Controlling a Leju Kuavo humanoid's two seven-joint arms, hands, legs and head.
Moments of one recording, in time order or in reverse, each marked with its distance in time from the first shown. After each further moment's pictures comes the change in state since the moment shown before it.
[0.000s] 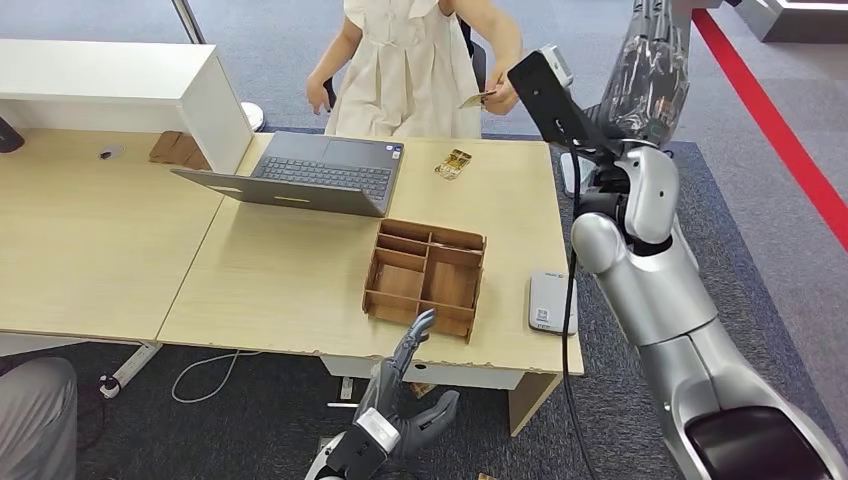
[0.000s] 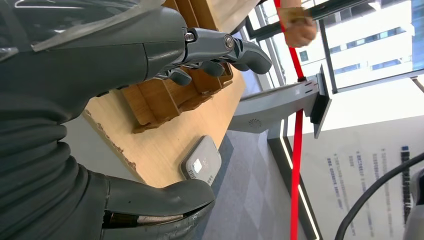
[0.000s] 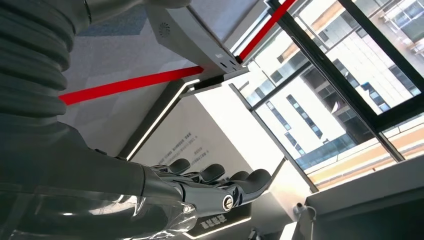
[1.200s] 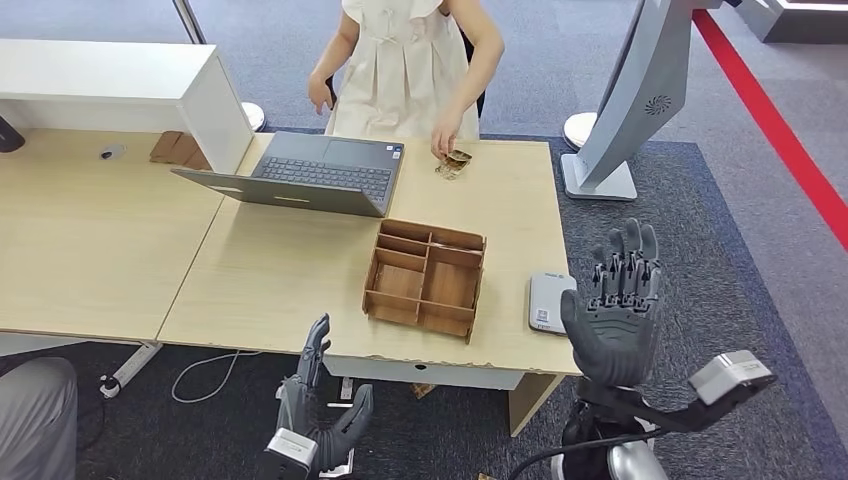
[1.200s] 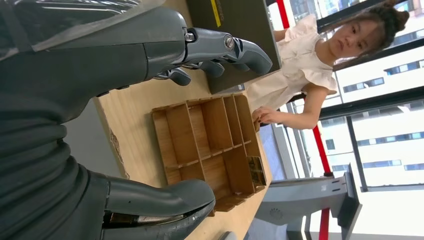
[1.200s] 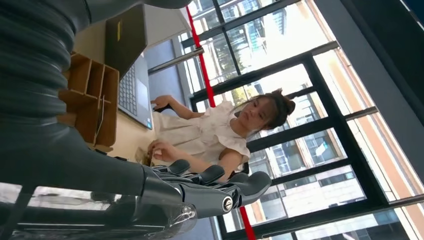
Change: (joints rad) left arm 0.303 0.073 0.282 -0.287 -0.230 0.154 0.103; right arm 0.823 -0.017 0.010 -0.606 -1.417 -0.078 -0.942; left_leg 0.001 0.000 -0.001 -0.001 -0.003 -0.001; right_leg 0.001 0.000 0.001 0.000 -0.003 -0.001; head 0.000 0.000
